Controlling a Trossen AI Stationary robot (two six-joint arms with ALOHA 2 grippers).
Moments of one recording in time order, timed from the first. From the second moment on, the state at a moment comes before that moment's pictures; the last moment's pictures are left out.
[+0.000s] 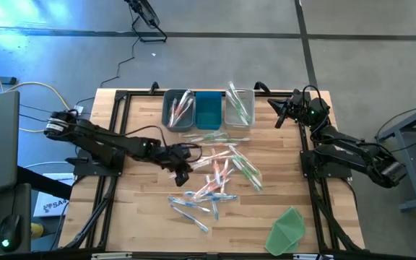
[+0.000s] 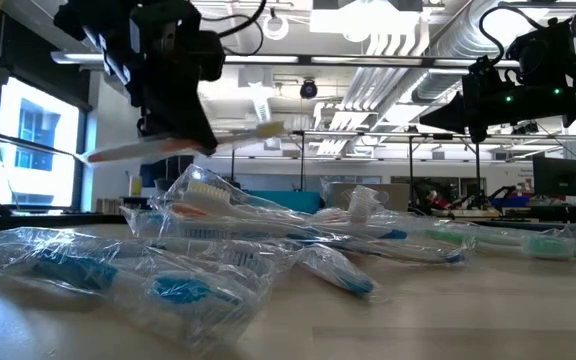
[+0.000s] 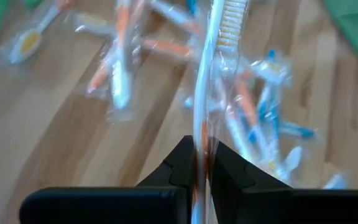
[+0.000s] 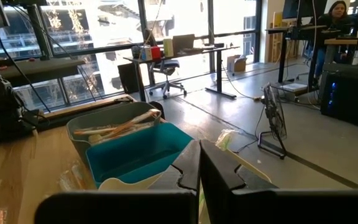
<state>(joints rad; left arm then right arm) -0.14 1.37 0.80 -0.19 -0.06 -0.62 -1.01 0.87 0.17 0.70 -0.47 0.07</state>
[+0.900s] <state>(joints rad) 0.17 1.37 0.80 -0.18 0.10 -0.44 -1.01 0.87 0.17 0.70 -0.47 0.07</state>
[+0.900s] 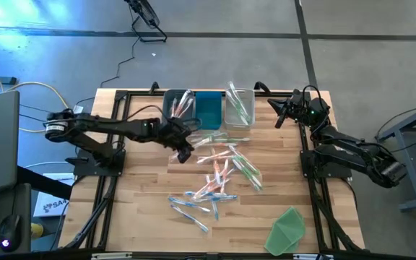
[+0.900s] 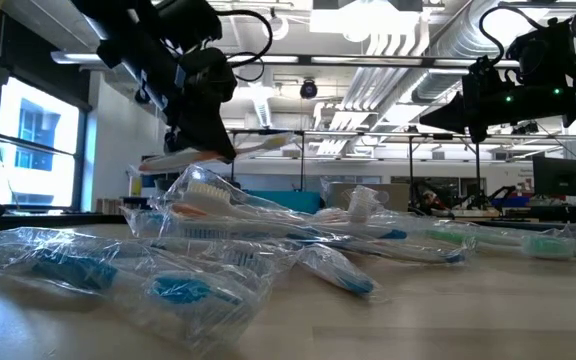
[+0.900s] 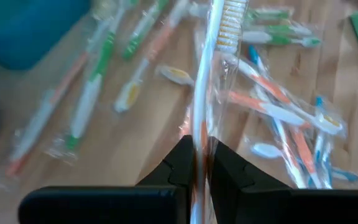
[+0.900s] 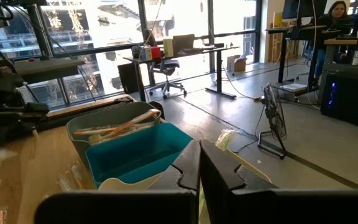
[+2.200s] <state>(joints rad) 0.51 1.37 1.12 -0.24 0.10 -0.30 -1.01 0.87 0.17 0.70 -0.47 0.07</state>
